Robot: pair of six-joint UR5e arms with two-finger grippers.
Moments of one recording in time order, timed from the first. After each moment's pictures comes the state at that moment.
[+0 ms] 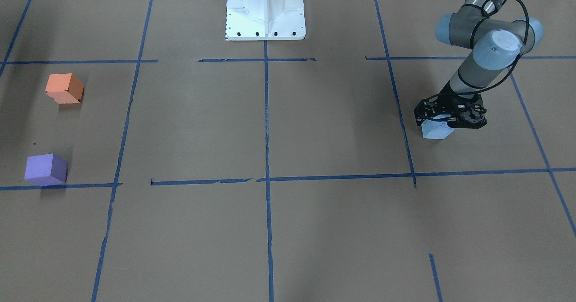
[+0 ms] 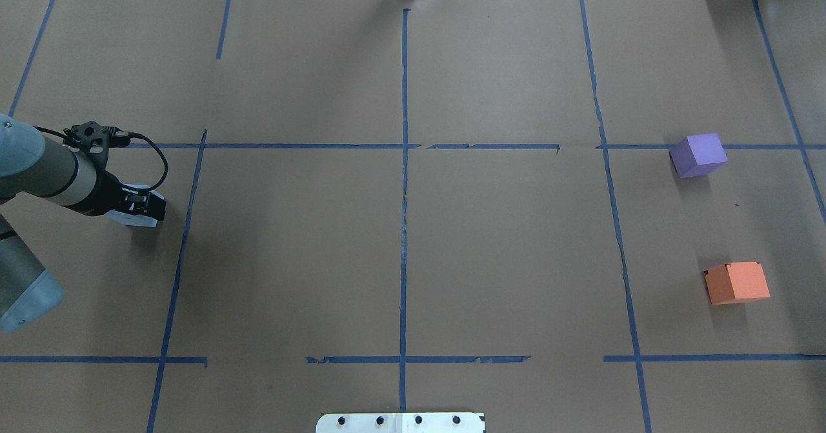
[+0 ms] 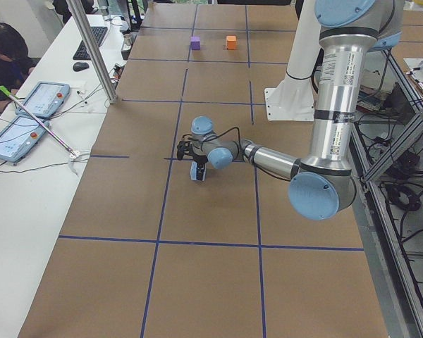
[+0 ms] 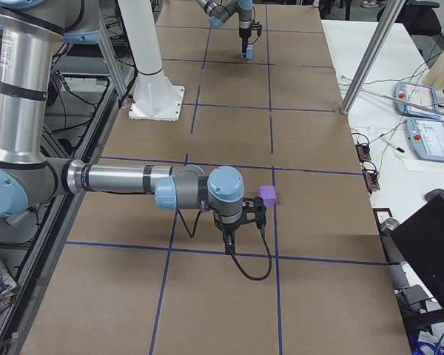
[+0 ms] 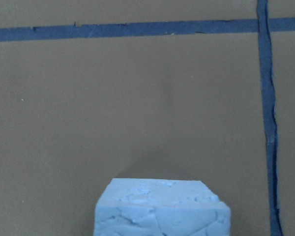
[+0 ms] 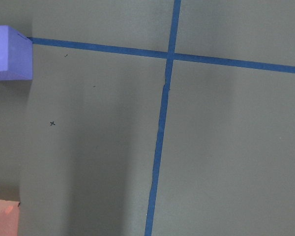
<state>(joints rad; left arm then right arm) -0.79 -1.65 -1.67 -2.08 -2.05 -0.93 1.57 -1.78 1.79 -1.51 2.35 -0.06</state>
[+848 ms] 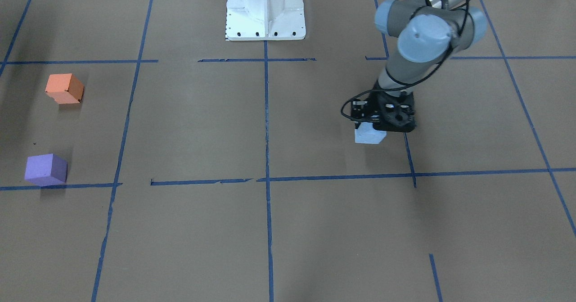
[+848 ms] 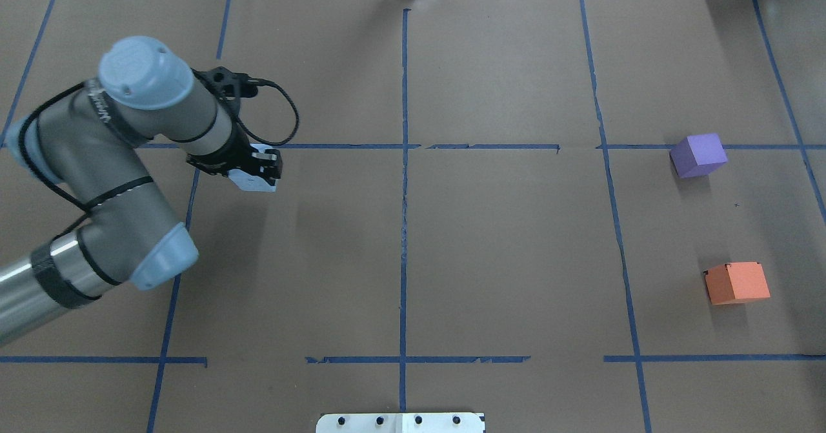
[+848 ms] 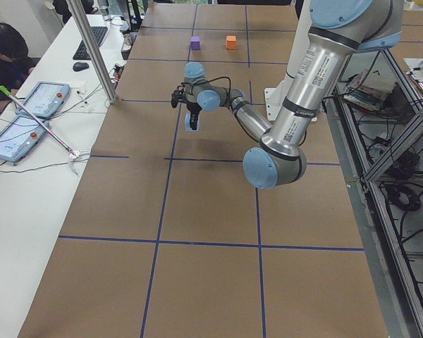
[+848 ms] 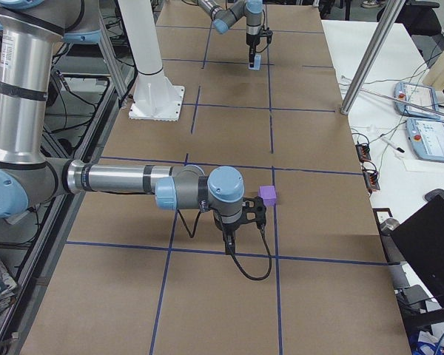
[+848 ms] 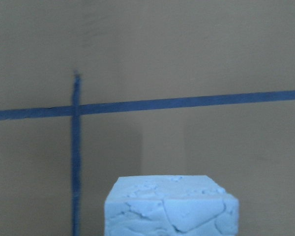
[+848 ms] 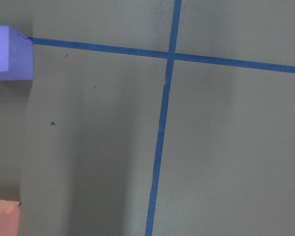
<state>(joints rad) -0.69 -2.11 -1.70 -1.66 -2.02 -1.03 1.57 -1.78 1.80 -1.51 2.36 -0.06</state>
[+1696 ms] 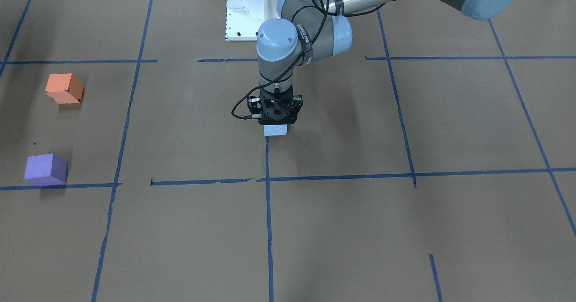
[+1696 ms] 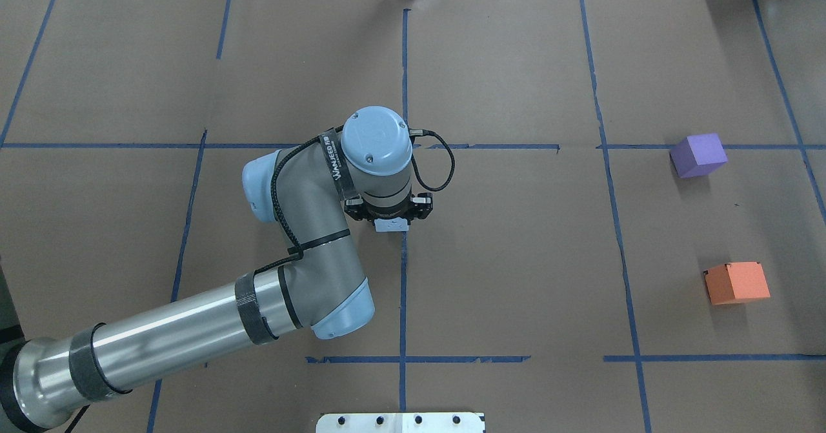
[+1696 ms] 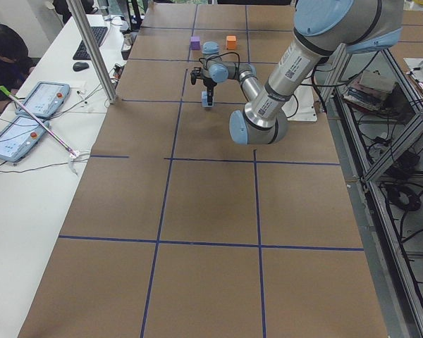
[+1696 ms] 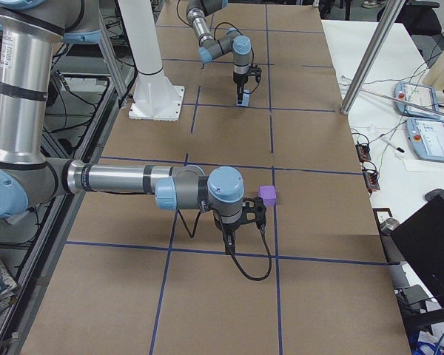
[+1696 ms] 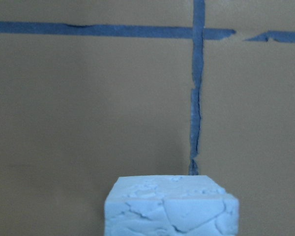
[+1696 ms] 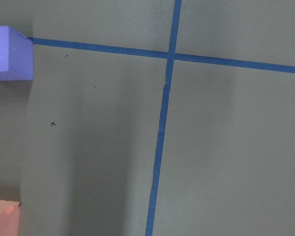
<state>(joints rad) -0.48 -2.45 -1.39 -1.64 -1.88 -1.25 1.57 -1.78 1.80 -1.51 2.36 -0.06</state>
